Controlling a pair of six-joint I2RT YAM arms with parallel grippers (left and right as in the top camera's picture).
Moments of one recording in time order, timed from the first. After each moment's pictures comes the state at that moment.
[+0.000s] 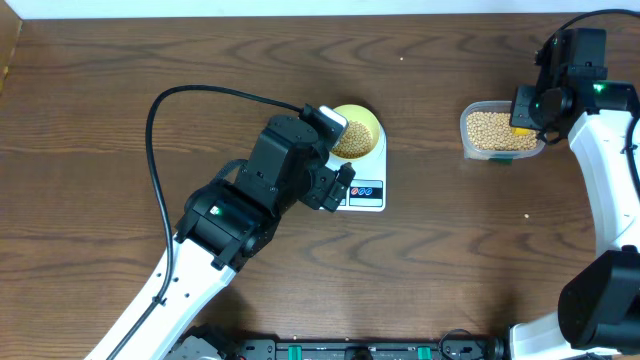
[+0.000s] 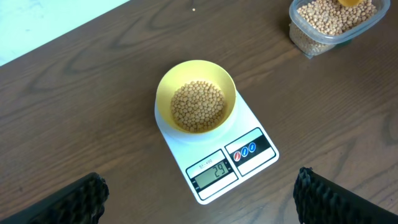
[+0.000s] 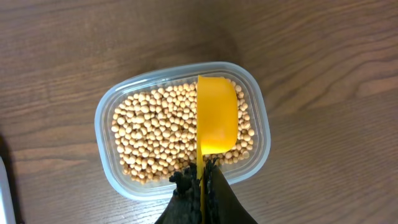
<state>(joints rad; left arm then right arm) -0.61 1.22 1.21 -0.73 -0.06 0.01 -0.09 1.69 1.47 -0.86 0.07 0.10</state>
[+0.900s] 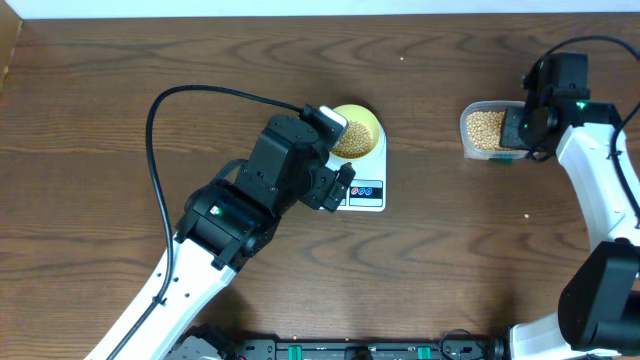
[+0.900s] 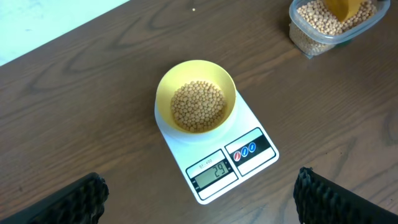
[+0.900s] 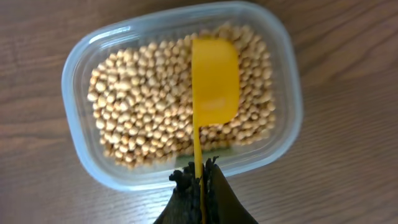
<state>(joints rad) -0.61 1.22 1.21 -0.73 -0.06 0.01 -0.09 1.69 1.30 -0.77 0.05 0.10</state>
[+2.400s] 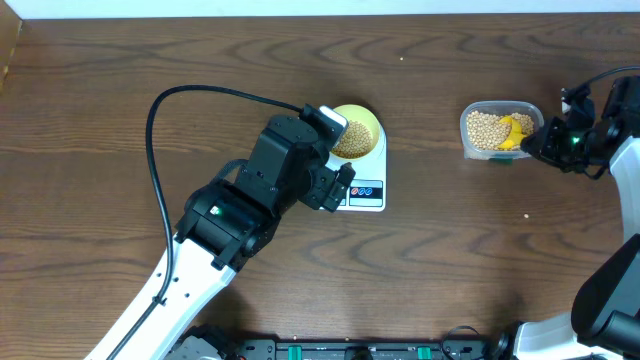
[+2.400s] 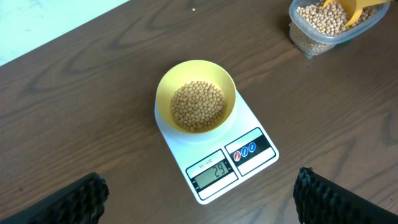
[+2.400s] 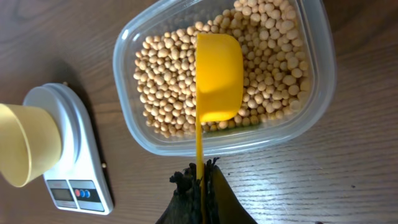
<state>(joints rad) -0.61 1.22 1.21 -0.73 -0.06 0.01 -0.37 1.69 1.27 -0.82 -0.50 0.04</state>
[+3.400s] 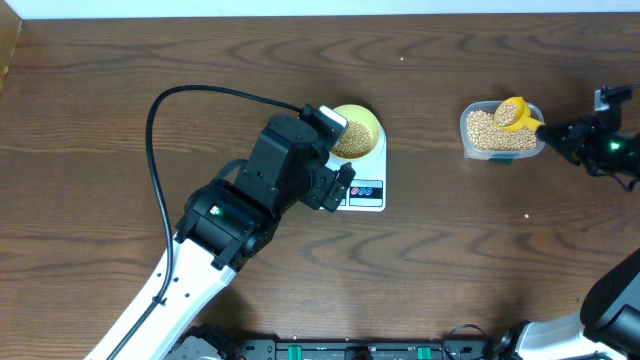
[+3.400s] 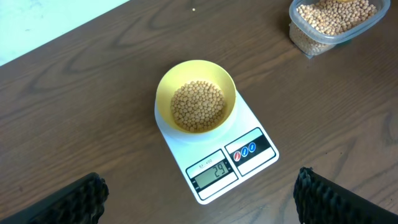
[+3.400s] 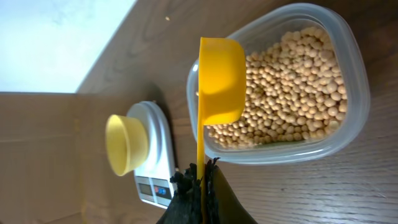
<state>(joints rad) -0.61 1.22 1.21 -0.73 -0.06 0.01 -0.54 1.70 1.27 -0.79 -0.90 0.04</state>
